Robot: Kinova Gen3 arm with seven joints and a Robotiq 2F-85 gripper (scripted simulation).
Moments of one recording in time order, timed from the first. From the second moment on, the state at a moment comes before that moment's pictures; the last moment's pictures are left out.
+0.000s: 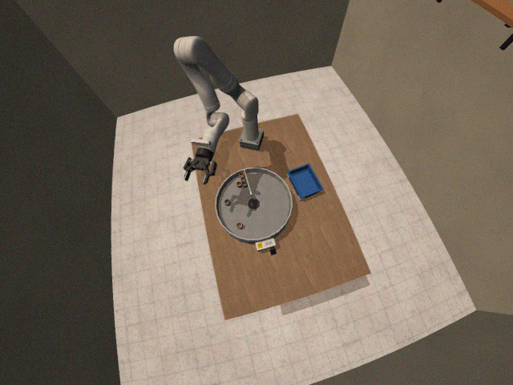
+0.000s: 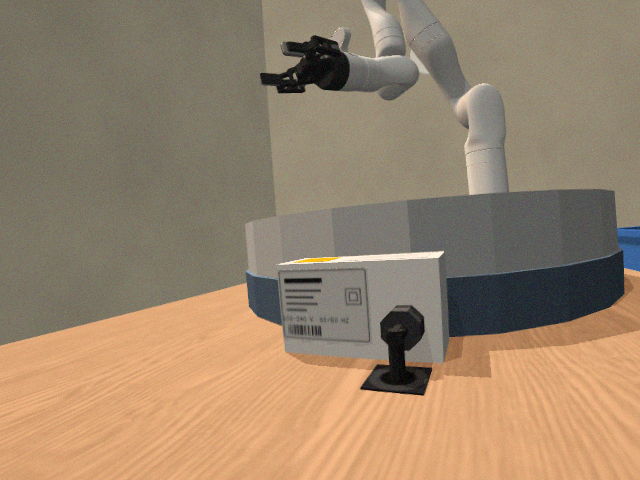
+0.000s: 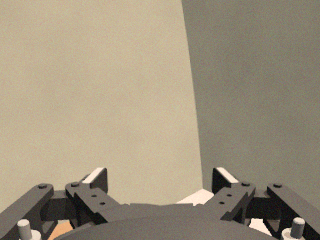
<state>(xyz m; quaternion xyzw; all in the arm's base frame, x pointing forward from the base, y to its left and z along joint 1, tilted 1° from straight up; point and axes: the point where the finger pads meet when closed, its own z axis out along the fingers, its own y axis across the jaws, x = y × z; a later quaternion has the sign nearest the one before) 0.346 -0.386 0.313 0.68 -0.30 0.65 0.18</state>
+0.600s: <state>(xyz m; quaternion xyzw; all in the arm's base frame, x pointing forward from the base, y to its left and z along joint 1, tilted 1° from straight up) 0.367 -0.333 0.299 0.74 -0.34 0.56 0.17</state>
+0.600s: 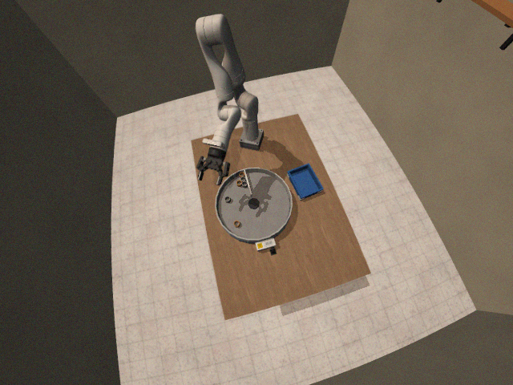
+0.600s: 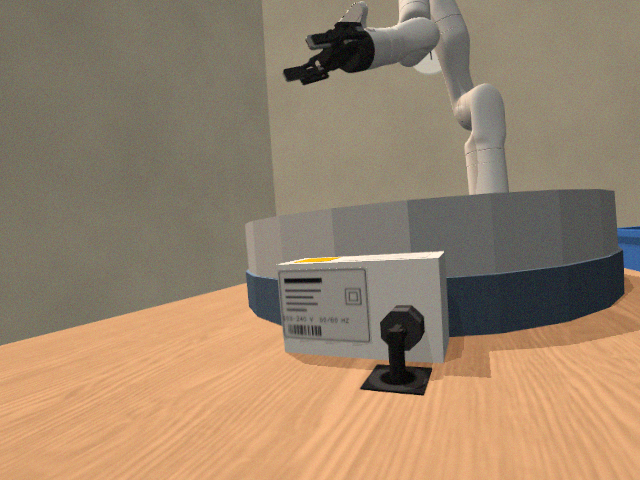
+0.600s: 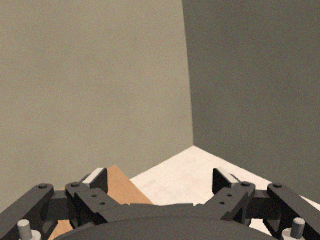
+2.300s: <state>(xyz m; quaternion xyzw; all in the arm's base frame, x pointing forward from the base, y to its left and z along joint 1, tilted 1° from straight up) 0.382 -0.137 0.311 0.89 -0.33 0.30 0.09</state>
